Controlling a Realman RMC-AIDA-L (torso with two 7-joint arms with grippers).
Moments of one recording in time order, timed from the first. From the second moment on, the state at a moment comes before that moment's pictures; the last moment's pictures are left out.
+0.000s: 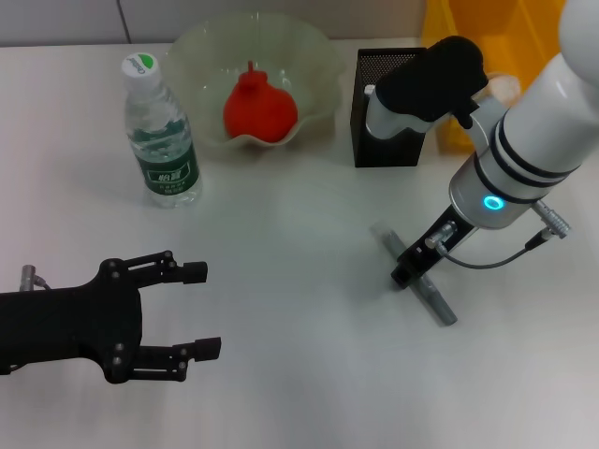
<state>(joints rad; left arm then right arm) -0.28 -1.95 1.15 0.62 1.61 1.71 -1.08 0.76 2.09 -1.70 -1.09 -2.60 -1.40 2.95</state>
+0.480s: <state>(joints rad) -0.28 -1.94 1.14 0.62 1.61 1.71 -1.08 0.77 2.09 -1.71 -1.08 -2.61 -1.40 2.95</state>
